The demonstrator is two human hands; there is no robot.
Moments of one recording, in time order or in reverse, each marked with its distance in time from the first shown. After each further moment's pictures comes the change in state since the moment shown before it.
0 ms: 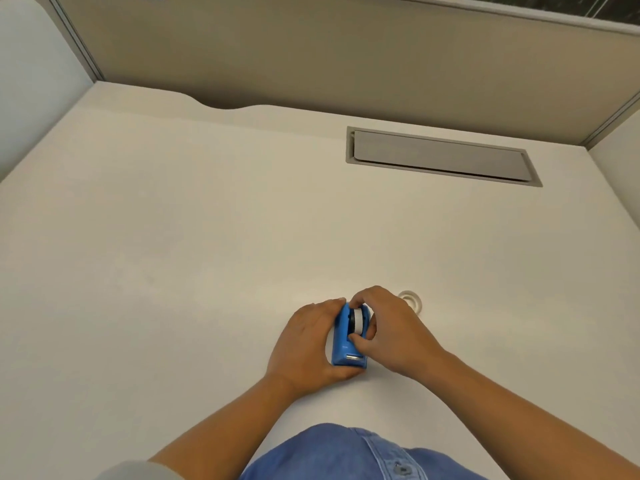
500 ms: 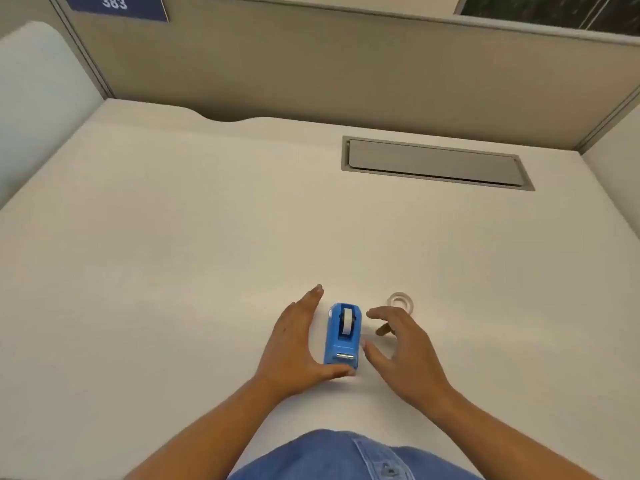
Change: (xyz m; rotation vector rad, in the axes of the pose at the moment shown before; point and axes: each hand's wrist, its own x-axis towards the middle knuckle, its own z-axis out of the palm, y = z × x) left_hand -0.008 0.007 -0.011 -0.022 -0.009 -0.103; right_hand -0.040 0.030 0.015 0.124 0.261 0.008
